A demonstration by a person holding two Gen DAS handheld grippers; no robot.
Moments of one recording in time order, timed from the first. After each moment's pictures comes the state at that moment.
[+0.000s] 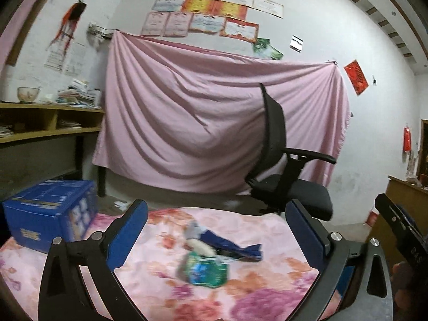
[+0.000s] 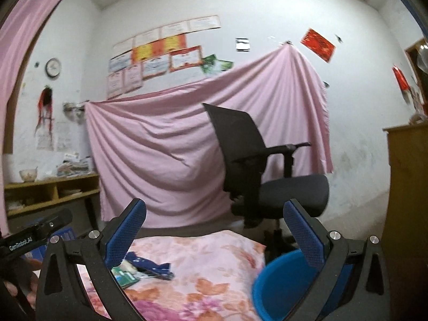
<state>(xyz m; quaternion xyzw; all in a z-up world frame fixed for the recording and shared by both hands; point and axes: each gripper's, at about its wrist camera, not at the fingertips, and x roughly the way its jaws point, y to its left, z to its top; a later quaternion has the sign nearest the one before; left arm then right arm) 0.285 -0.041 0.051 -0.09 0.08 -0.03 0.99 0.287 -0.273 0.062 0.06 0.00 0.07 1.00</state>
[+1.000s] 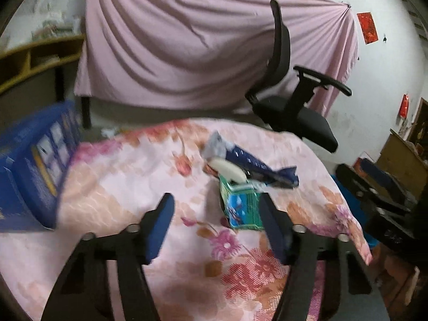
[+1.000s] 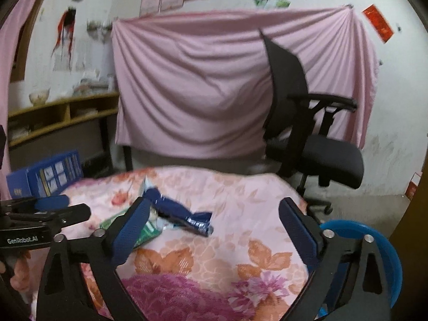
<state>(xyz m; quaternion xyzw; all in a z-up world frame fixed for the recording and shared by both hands) 0.359 -0.005 -0.020 -0.10 0.32 -0.11 0.93 0.365 -0.185 0.014 -0.06 0.21 0.13 0.97</state>
